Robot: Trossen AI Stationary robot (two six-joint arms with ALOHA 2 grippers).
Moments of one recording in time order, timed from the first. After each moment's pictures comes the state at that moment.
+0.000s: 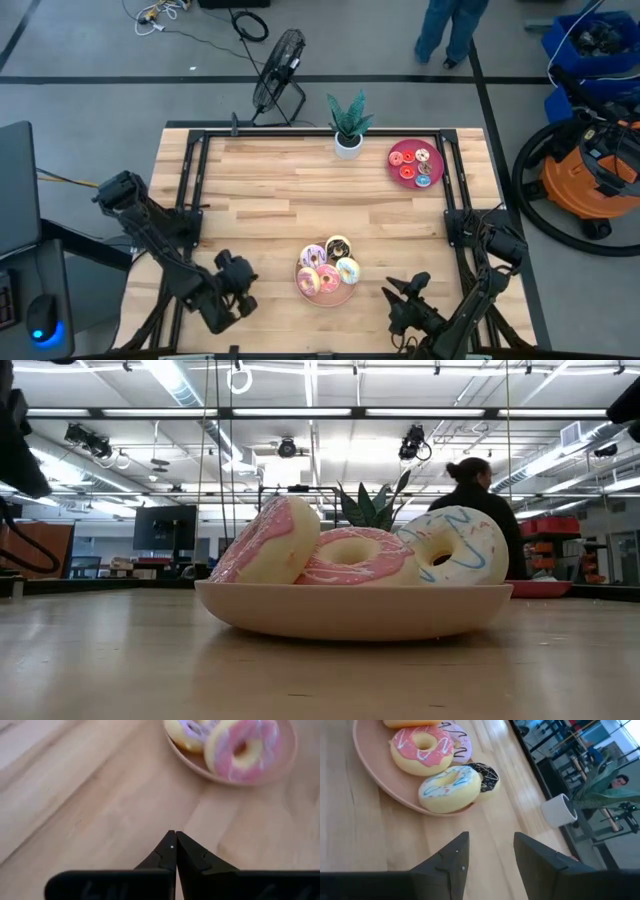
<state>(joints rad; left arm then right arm) -0.92 1.56 0.95 -0.73 -0.71 -1.48 1.04 2.11 1.52 -1.53 1.02 1.37</state>
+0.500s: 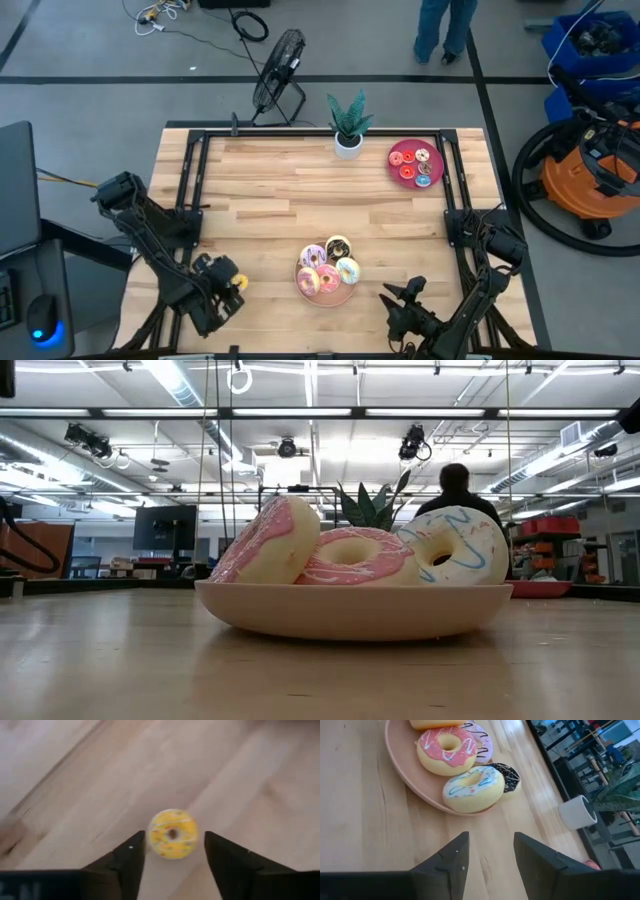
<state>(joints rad) -0.98 1.56 0.97 -0.94 -0.45 -1.70 1.04 2.11 1.52 -1.40 1.00 1.26</state>
